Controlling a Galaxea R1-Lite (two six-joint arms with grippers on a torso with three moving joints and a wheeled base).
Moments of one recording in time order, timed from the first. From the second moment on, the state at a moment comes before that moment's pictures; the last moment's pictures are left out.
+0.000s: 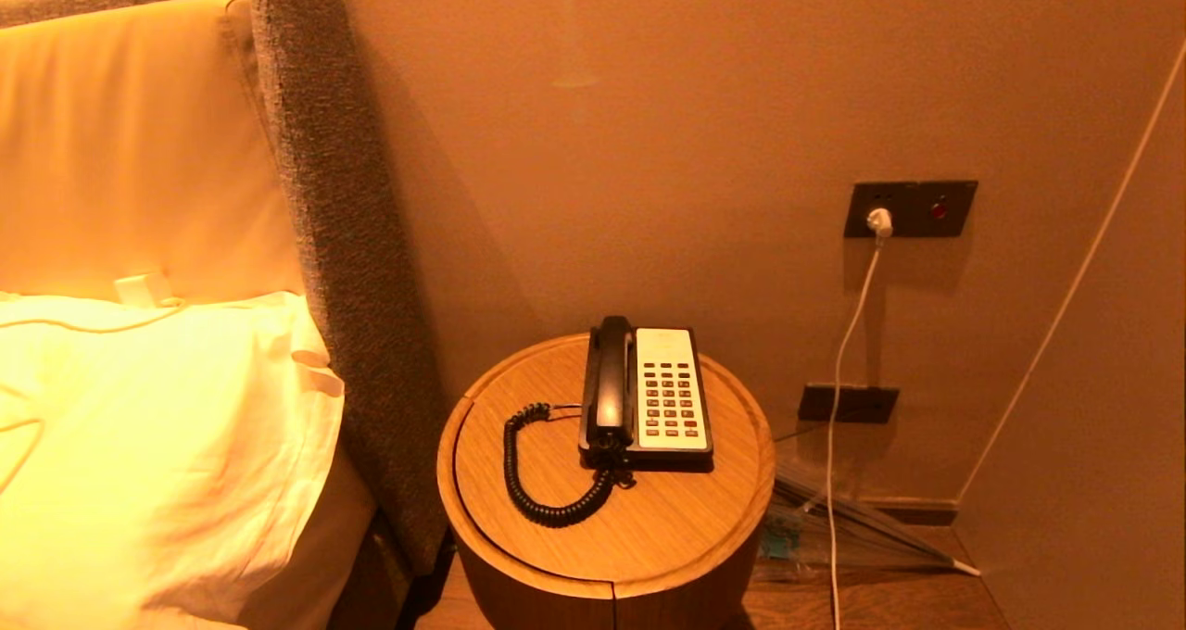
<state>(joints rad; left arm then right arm) 0.00 0.00 0.00 -0.09 0.00 0.00 0.00 0.00 0.00 -0.03 0.00 0.01</state>
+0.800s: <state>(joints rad) 0.00 0.00 0.00 -0.09 0.00 0.00 0.00 0.00 0.00 -0.03 0.00 0.01</state>
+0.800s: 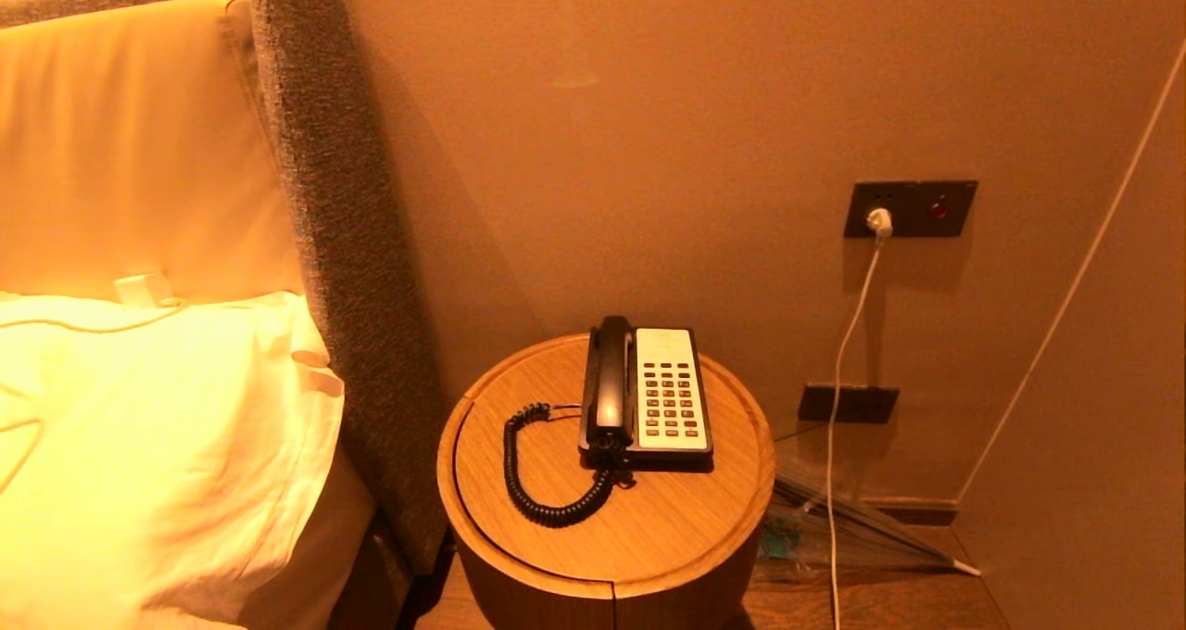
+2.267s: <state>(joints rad) 0.00 0.00 0.00 -0.09 -0.01 0.01 0.00 0.00 0.00 -0.03 0.00 0.01</state>
